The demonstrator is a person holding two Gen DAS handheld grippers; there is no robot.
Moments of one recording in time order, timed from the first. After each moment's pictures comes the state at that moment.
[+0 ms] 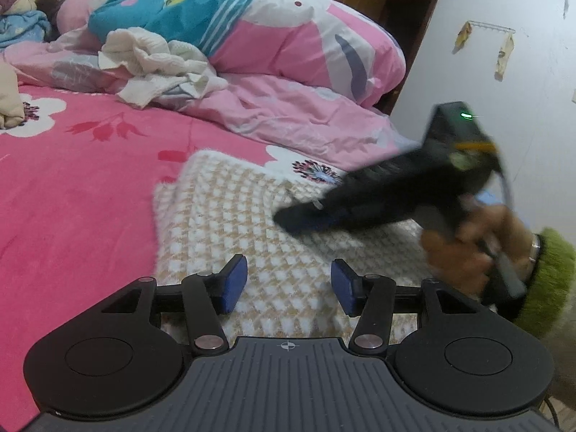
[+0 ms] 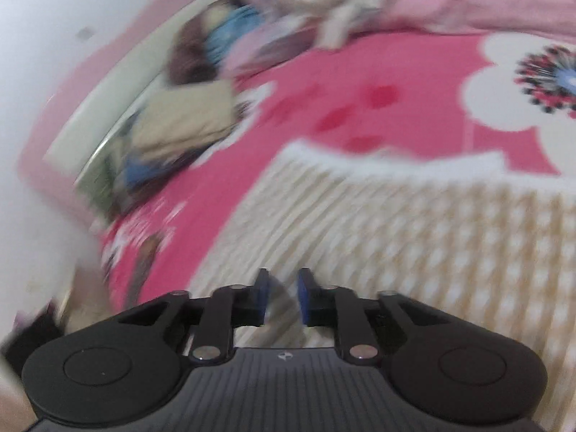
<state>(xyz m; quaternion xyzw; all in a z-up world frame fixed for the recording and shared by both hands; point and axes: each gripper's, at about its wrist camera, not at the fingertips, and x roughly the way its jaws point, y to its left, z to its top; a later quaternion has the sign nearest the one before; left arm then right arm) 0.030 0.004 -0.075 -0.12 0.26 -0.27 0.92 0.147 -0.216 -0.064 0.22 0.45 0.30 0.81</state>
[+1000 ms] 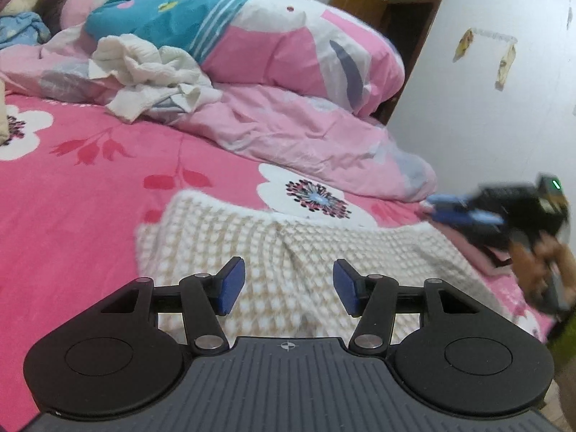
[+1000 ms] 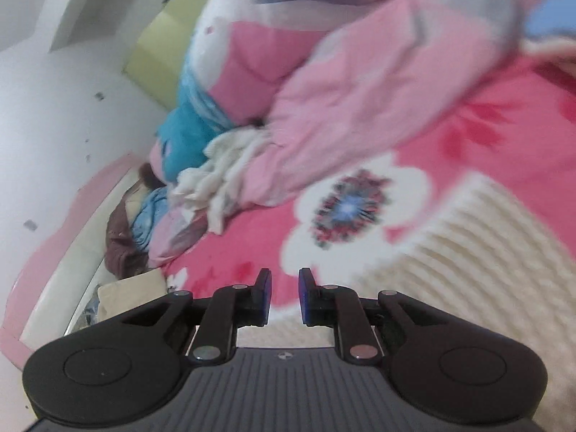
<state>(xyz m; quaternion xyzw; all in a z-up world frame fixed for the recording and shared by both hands) 0.062 -0.015 -0.048 -0.12 0.26 -0.27 0.92 0.048 -0.415 -0.031 0.38 0.31 0.11 0.87</state>
